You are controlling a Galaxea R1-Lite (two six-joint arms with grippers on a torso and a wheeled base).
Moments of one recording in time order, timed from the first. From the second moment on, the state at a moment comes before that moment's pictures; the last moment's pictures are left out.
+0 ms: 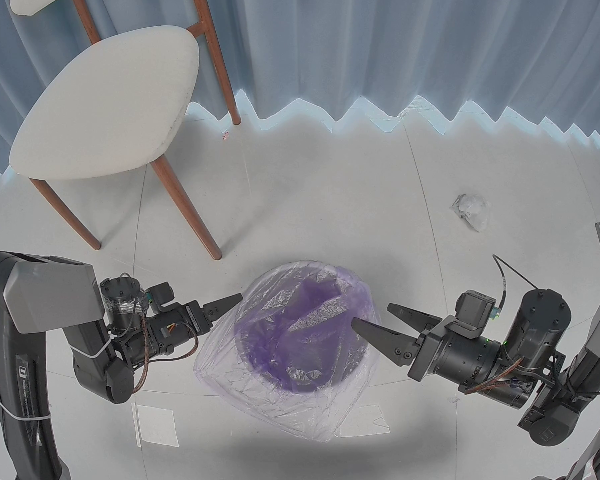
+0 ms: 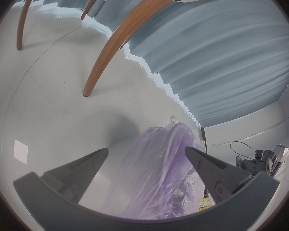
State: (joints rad) left arm -0.19 2.33 -0.57 -1.55 -0.49 -0.62; right arm 0.68 1.90 -0.28 -1.55 0.18 0.49
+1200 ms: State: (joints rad) left arm -0.20 2.35 -0.57 -1.55 -0.49 -0.61; right arm 0.69 1.91 -0.28 -1.55 0.18 0.49
